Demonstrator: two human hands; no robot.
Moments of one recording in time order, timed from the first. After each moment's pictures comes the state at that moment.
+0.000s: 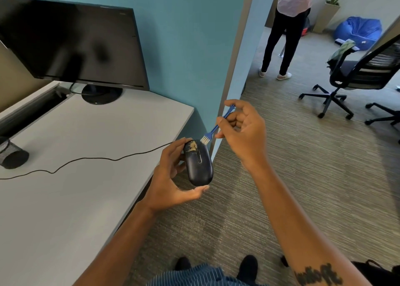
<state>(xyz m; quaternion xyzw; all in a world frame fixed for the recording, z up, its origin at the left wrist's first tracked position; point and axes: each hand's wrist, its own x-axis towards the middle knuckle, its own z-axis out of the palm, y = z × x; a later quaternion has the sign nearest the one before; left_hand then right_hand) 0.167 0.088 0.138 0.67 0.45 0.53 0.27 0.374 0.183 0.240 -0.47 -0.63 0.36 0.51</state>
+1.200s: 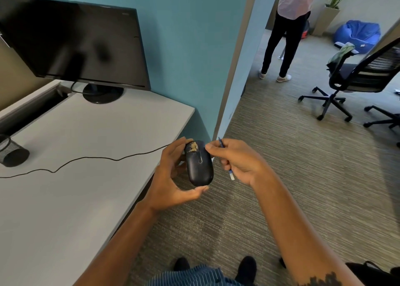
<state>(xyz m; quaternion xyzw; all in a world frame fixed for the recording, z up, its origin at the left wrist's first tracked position) 0.163 0.083 0.136 0.67 0.48 0.51 0.25 0.379 0.169 0.219 -0.55 -0.48 0.64 0.23</state>
